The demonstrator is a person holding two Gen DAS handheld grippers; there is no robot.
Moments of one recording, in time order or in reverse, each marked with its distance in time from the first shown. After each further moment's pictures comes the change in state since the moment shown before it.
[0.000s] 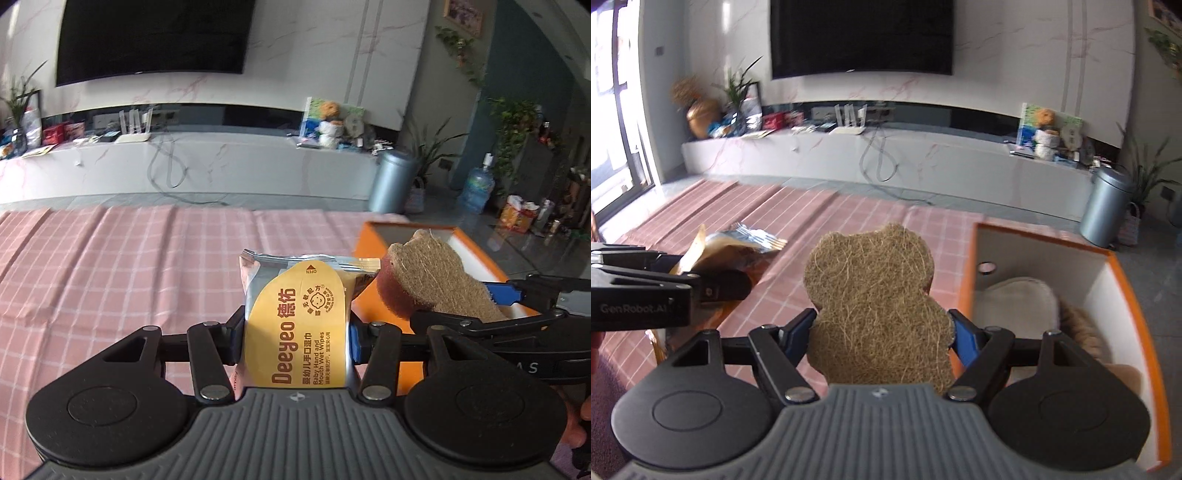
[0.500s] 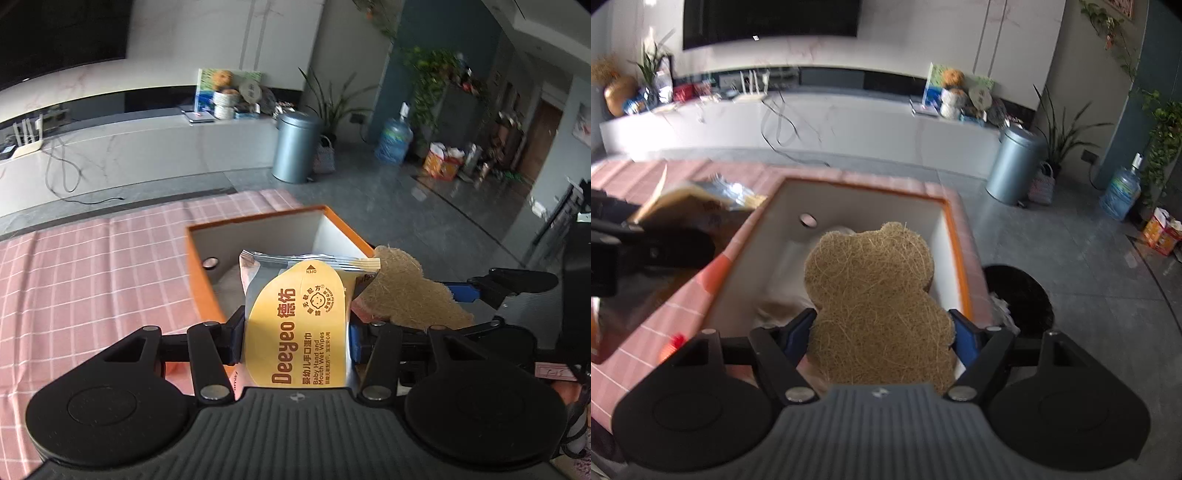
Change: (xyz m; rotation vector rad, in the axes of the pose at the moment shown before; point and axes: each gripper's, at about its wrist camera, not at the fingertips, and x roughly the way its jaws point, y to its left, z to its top) left arm 0.083 -0.136 0.030 0.167 0.139 -0.213; right arm -0.006 -0.143 -0.022 0.012 0.179 -0.264
